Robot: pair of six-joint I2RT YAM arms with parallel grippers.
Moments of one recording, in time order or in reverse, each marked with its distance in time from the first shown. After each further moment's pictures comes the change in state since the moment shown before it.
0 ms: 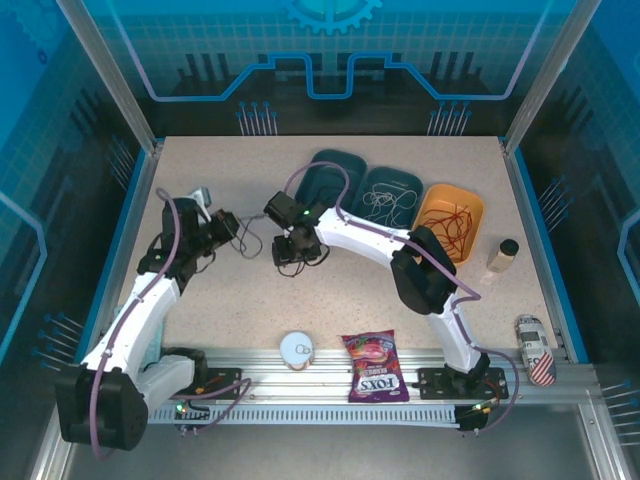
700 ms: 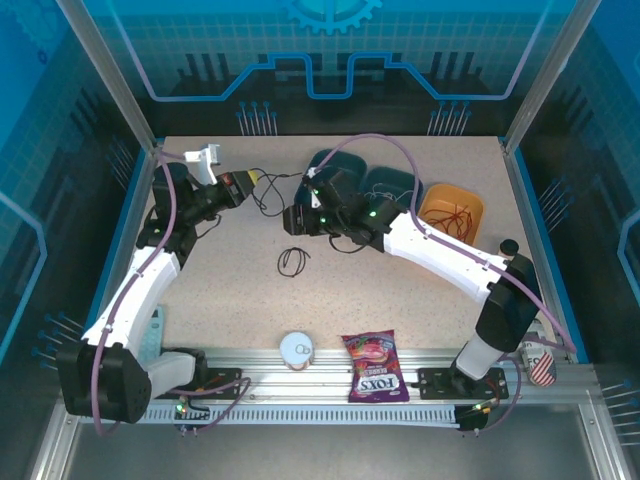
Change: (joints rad) left arm -0.005 0.134 0.191 0.248 0.364 -0.017; right arm -0.051 -0.511 -0.328 0.370 0.031 -0.034
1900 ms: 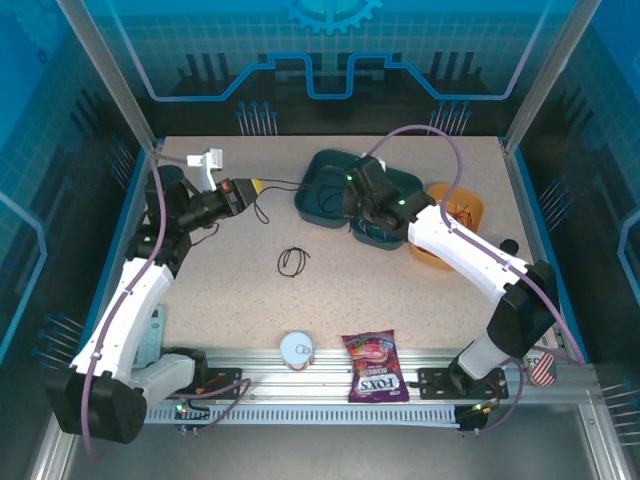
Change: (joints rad) left arm -0.027 -0.098 0.056 -0.182 0.059 -0.021; right arm -0.181 -0.083 -0.077 -0.126 0.309 0.038
